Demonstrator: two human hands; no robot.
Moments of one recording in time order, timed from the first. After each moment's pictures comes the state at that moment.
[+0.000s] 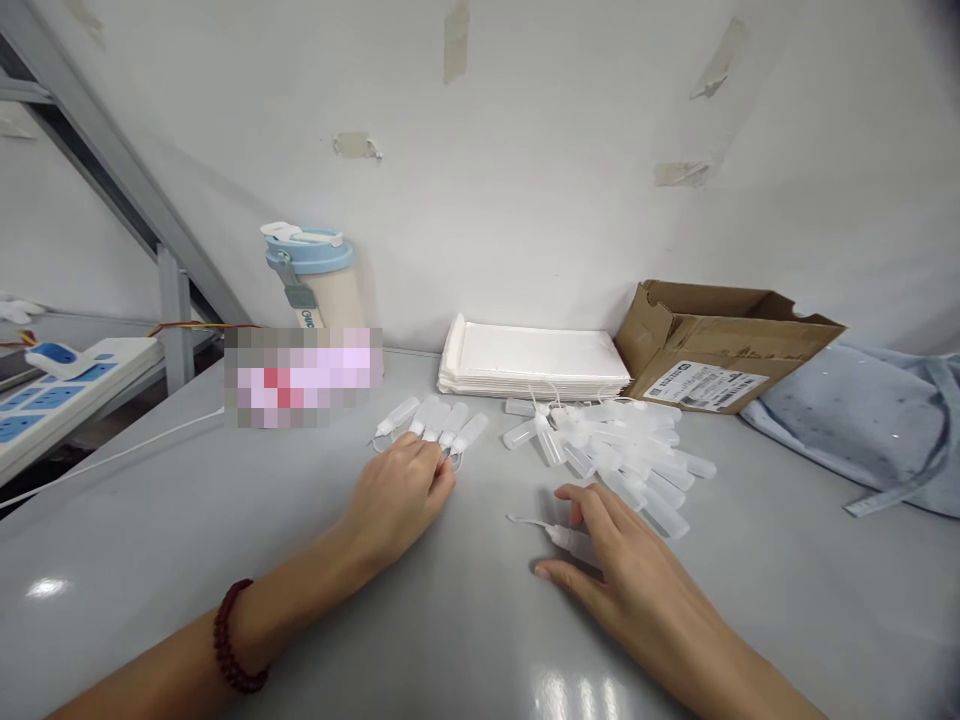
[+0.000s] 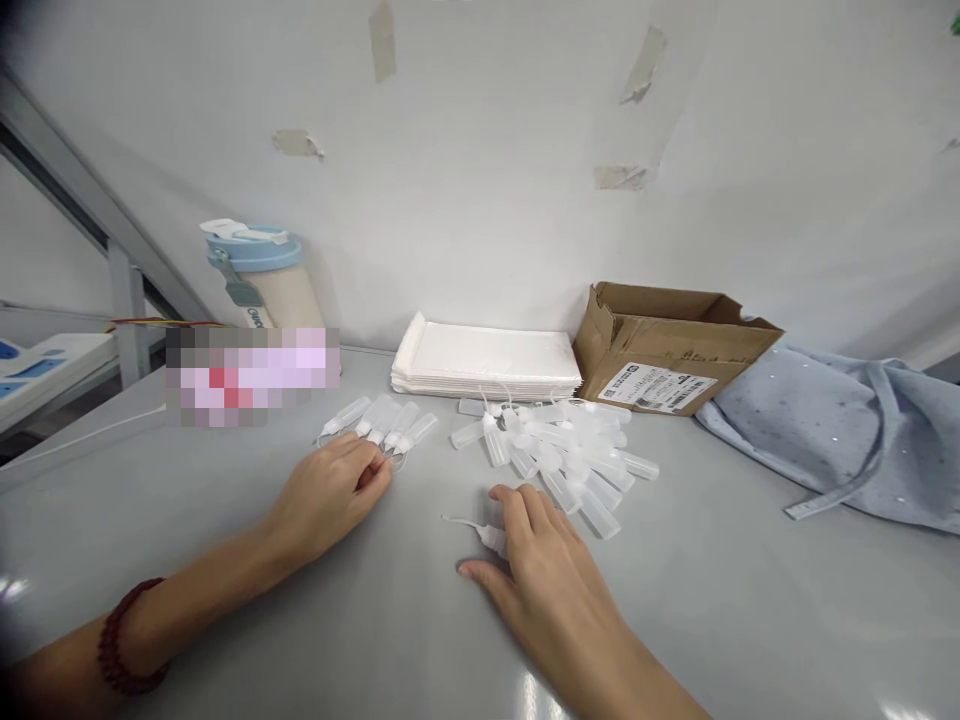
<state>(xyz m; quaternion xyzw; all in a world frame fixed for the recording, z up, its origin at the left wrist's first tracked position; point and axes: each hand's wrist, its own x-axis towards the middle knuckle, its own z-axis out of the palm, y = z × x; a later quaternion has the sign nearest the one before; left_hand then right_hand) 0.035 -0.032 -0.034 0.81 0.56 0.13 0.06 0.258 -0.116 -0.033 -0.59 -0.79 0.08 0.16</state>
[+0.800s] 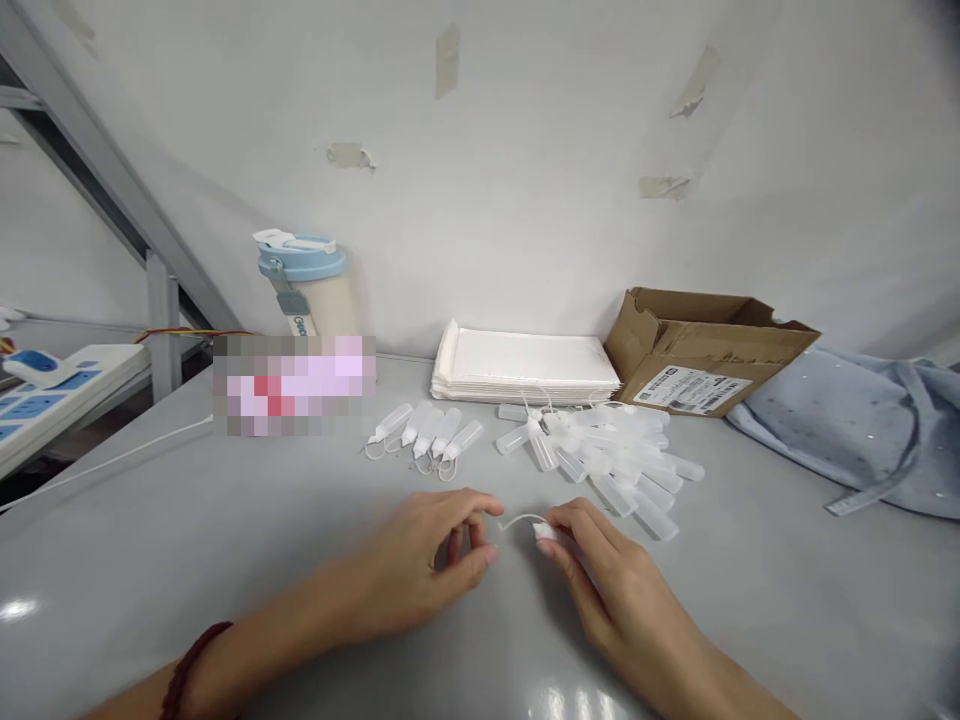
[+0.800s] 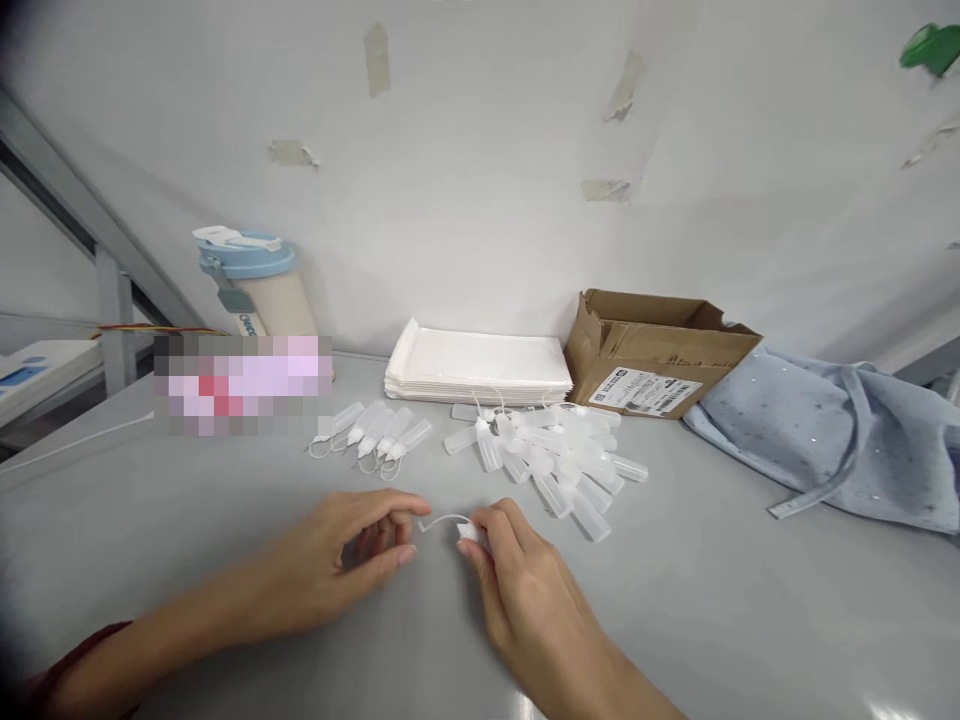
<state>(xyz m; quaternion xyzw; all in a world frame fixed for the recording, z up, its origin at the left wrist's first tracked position) 0.039 -0.060 -0.018 0.83 0.36 0.16 0.40 0.250 -0.120 -0.035 -0.54 -0.78 0.18 0.27</state>
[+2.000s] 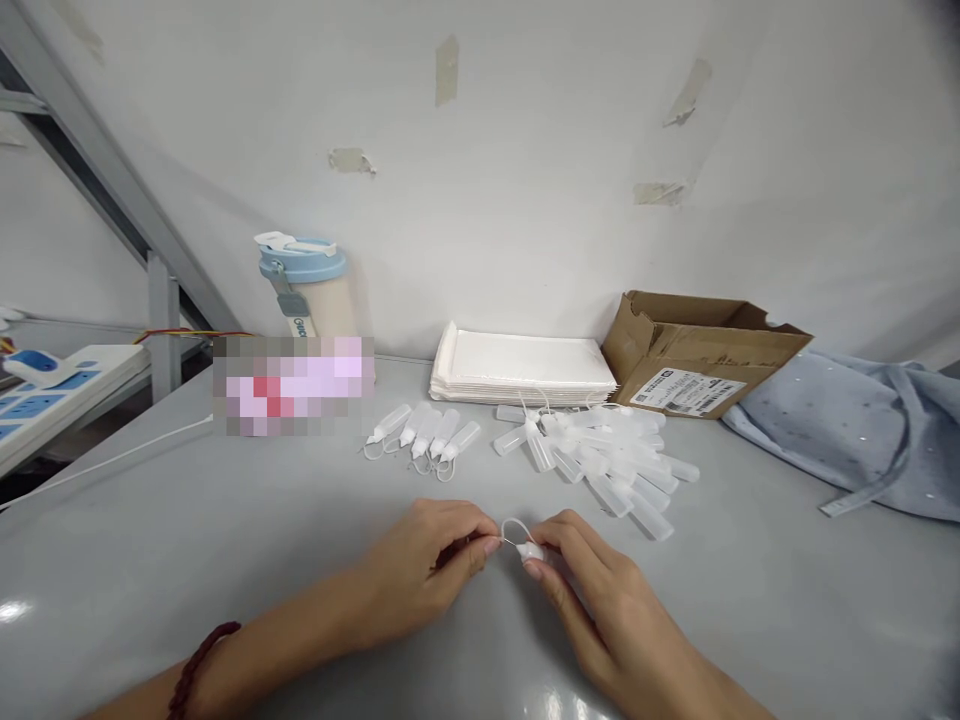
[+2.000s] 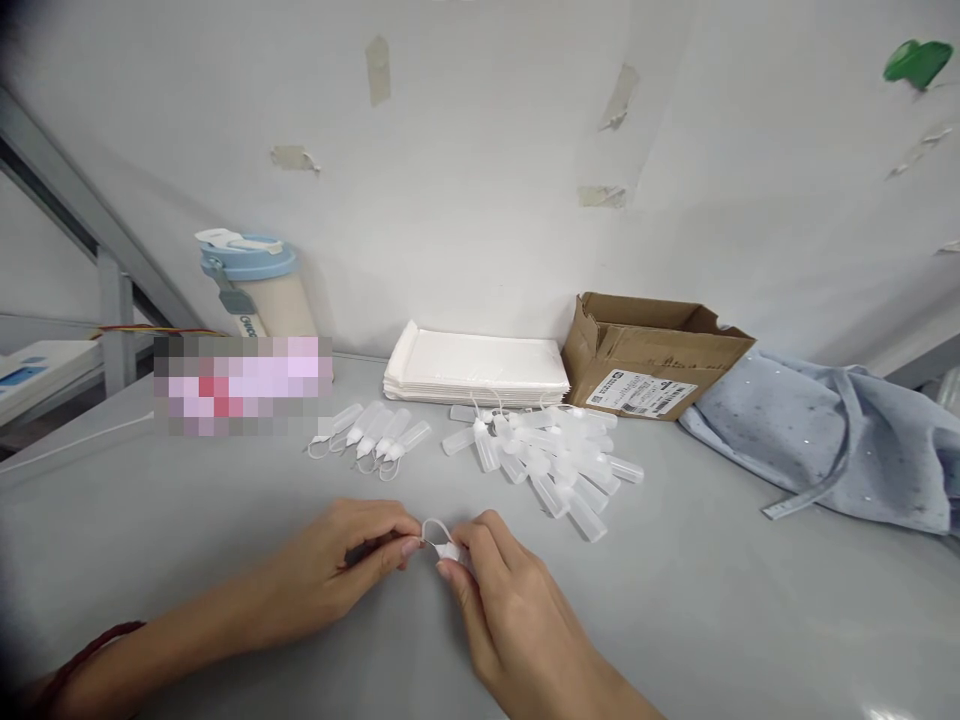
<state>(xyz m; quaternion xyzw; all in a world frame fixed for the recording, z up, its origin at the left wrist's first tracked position) 0.047 -0.065 -0.014 0.84 0.35 0.15 0.38 0.243 -0.127 -0.025 -0.51 -0.79 0.22 0.25</state>
